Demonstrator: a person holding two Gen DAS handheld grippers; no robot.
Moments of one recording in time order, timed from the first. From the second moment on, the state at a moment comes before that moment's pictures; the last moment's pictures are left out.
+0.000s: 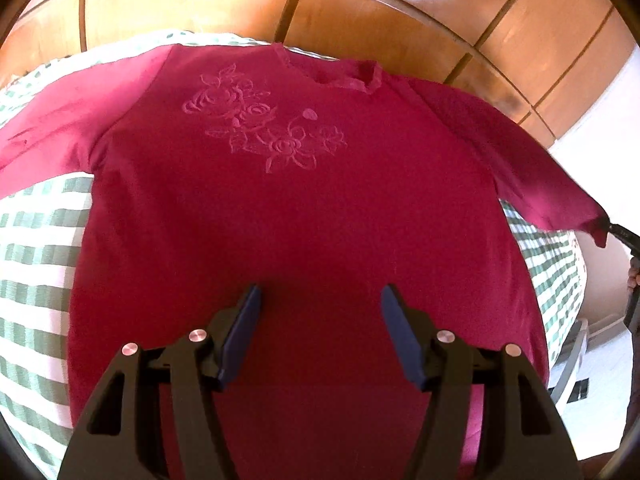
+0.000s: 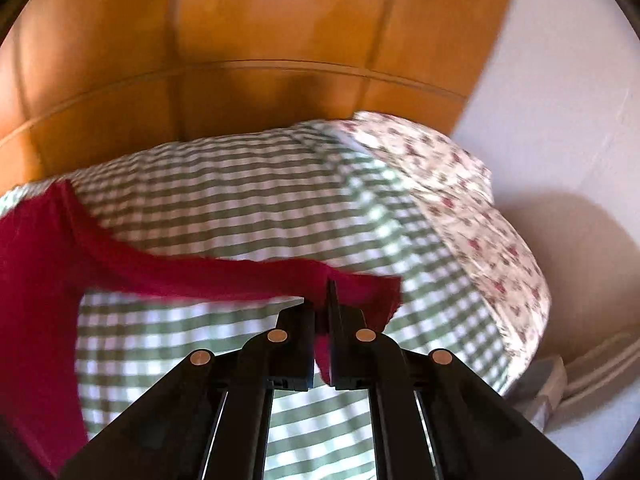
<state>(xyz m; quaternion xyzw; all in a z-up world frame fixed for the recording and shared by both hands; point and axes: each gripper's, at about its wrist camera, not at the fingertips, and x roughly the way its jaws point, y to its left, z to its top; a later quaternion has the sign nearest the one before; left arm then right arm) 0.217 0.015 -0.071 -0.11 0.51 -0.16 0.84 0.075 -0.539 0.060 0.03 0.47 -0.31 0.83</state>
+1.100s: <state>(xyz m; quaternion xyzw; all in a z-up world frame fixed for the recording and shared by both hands) 0.212 0.003 -0.074 -0.09 0.51 -0.15 0.84 0.094 -0.568 -0.014 0.33 0.33 -0.29 0.84</state>
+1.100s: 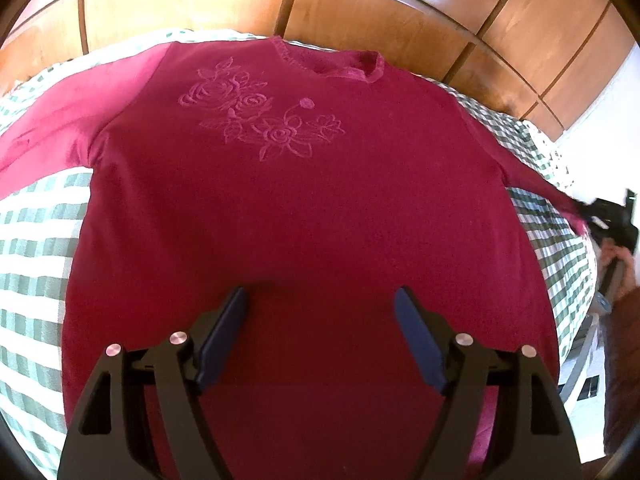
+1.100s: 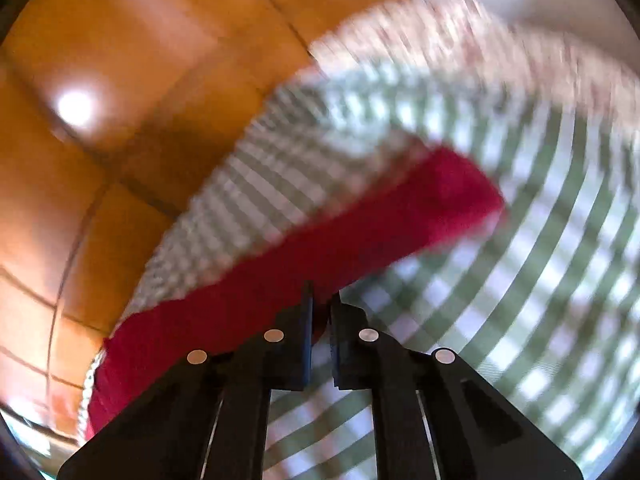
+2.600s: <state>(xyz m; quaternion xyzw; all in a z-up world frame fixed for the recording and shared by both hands) 0.222 0.064 -0.065 -0.07 0.42 -0.03 0.90 0.199 -0.325 -0.072 0.18 0.45 -0.09 0.87</state>
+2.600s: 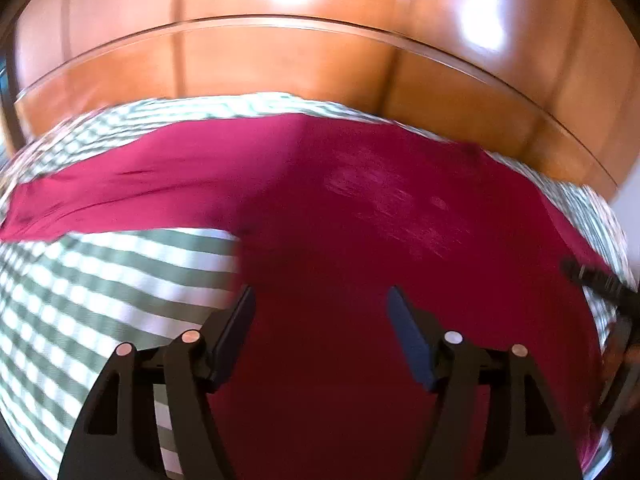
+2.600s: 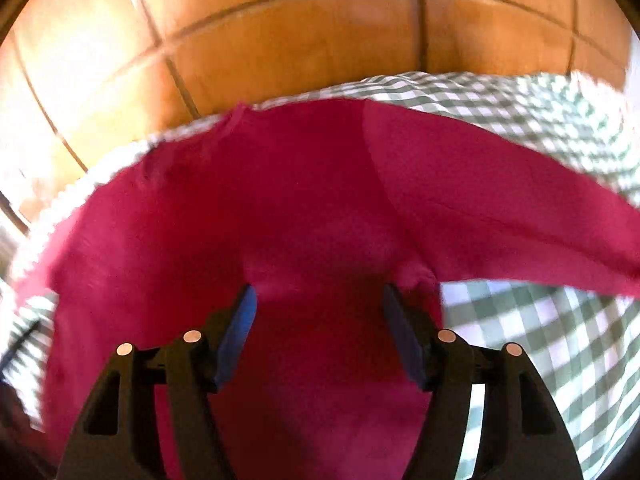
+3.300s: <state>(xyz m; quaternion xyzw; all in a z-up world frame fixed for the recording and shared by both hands) 0.227 0.034 -0.099 -0.03 0.45 -0.03 0.89 0.037 -0.622 -0.082 0.50 0.26 -0.37 0.73</state>
